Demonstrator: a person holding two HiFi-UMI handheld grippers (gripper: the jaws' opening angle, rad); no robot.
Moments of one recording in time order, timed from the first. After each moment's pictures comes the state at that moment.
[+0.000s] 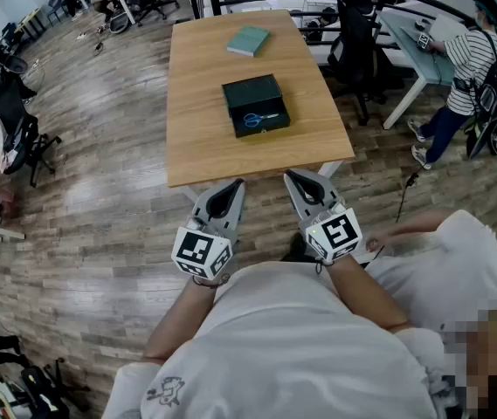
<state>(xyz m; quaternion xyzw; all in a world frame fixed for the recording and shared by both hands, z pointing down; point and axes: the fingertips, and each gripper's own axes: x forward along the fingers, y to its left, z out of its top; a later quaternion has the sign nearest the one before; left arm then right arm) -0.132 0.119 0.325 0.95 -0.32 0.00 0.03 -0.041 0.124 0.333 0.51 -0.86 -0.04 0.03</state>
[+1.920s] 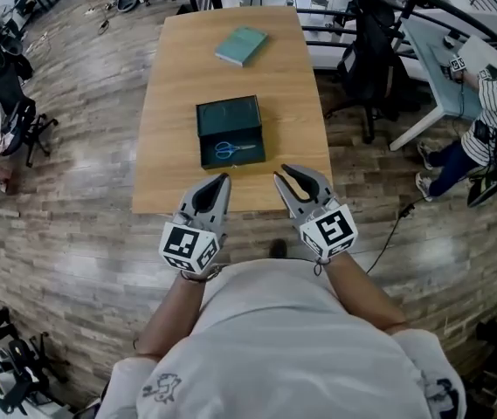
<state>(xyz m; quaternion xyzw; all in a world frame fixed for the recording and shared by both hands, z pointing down) 0.013 -0.053 0.351 0.92 -0.39 0.03 0.06 0.117 -0.049 0.357 0.44 -0.90 0.01 0.04</state>
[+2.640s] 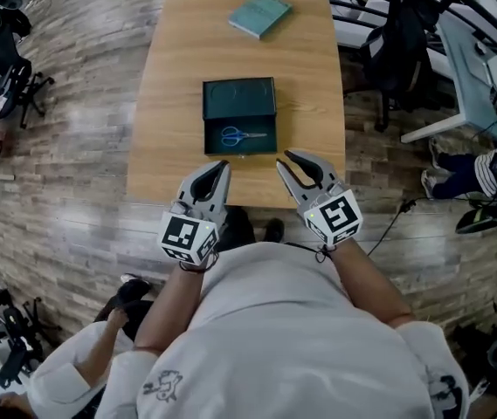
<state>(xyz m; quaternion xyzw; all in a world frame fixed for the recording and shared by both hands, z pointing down) -0.012 -0.121 0.397 0.89 -0.43 0.06 0.11 0.094 -0.129 0.412 0.38 -0.92 0.06 0.10</state>
